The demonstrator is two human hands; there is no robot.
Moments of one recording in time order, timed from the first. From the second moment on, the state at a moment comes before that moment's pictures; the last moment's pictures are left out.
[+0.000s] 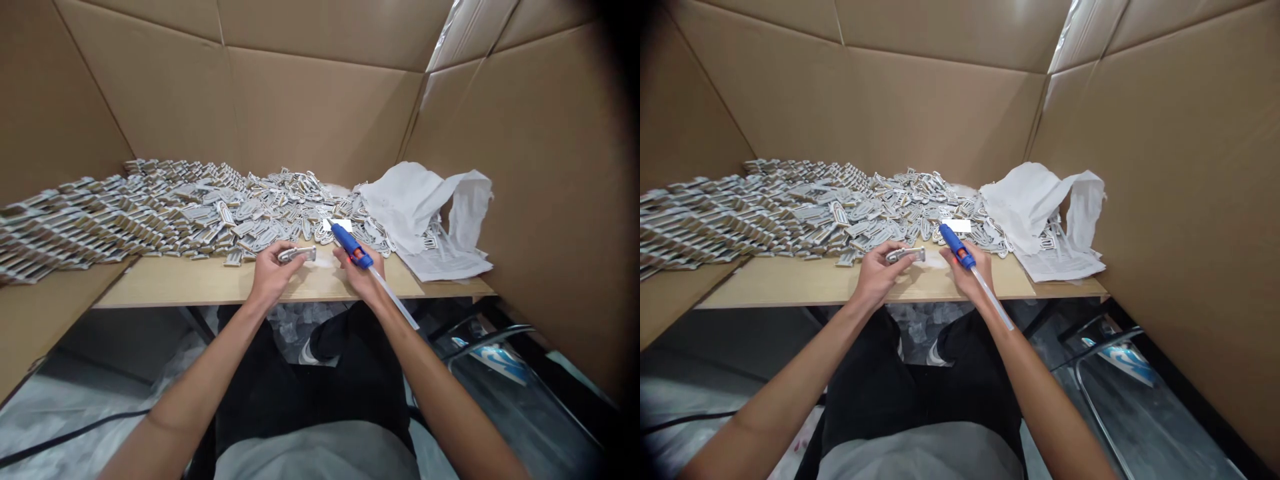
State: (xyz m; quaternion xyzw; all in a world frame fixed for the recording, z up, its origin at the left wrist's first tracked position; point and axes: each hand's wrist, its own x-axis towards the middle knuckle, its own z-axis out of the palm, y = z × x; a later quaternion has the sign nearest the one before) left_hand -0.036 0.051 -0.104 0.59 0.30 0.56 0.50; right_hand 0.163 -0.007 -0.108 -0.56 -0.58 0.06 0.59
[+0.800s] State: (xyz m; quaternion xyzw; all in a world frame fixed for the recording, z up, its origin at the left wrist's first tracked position) left_hand -0.037 0.060 -0.109 0.58 0.34 0.56 0.49; right_hand 0.158 -0.014 -0.110 -0.48 -0.79 -0.02 0.38
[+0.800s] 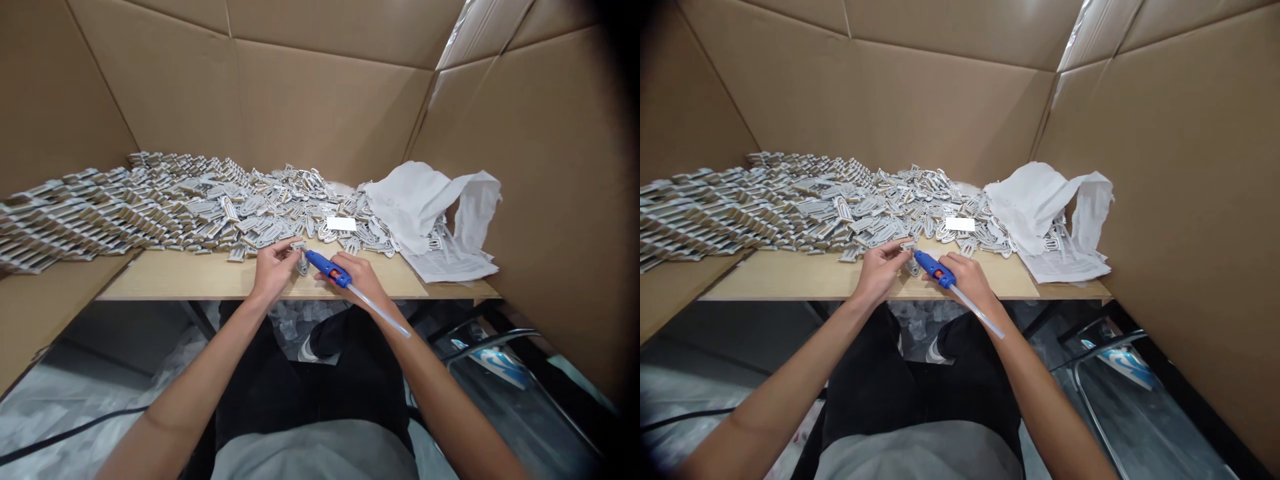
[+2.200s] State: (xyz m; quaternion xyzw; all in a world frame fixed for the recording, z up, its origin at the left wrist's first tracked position) left_hand -0.037 0.054 -0.108 0.62 0.35 0.55 0.43; right_hand 0.160 -0.010 -0.114 -0.47 -0.80 -0.06 0.37
